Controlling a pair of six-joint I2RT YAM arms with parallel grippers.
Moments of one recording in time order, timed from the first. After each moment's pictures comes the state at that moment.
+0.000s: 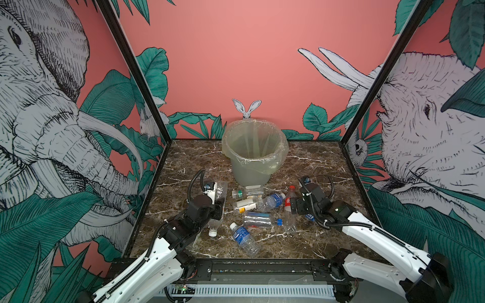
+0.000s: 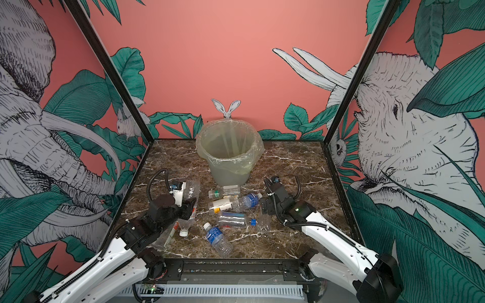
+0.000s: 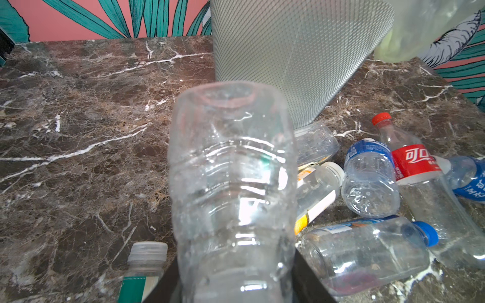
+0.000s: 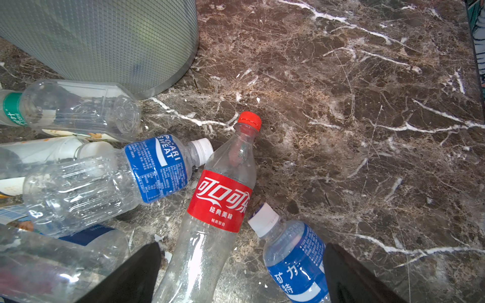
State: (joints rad) left arm -0.69 0.65 0.55 -0.45 -0.25 -0.29; right arm 0.69 1.02 0.76 -0.65 0.34 0.38
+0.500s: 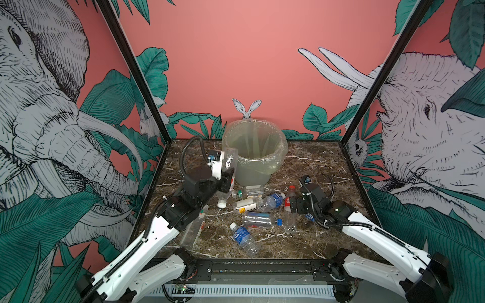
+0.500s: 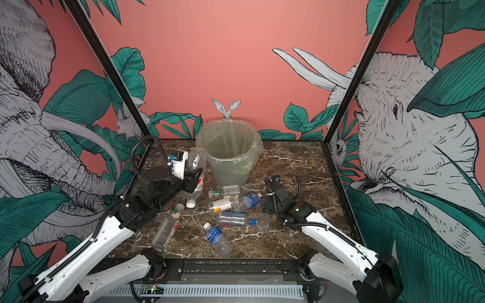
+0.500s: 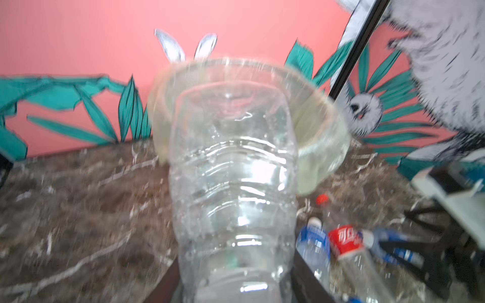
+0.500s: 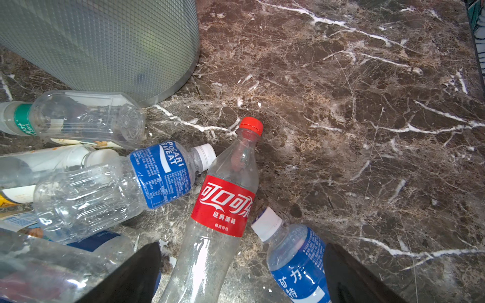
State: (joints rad) left arm -0.69 0.98 1.09 -0.36 -0.18 -0.16; right arm 0.69 1.02 0.76 -0.63 0.34 0.39
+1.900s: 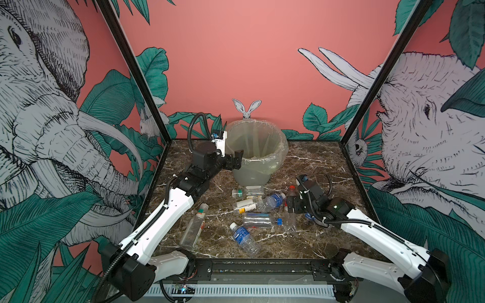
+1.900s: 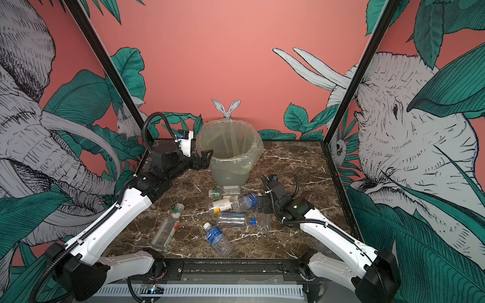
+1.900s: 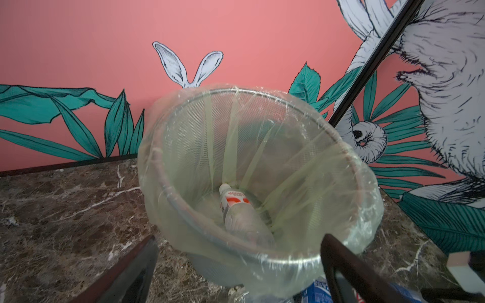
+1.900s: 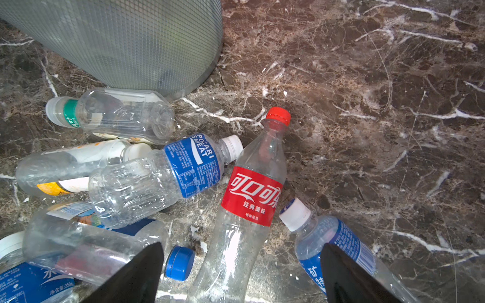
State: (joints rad) left arm -0.52 1.17 1.14 -0.26 -0.01 -0.21; right arm 0.72 1.05 0.82 -0.70 0.26 0.48
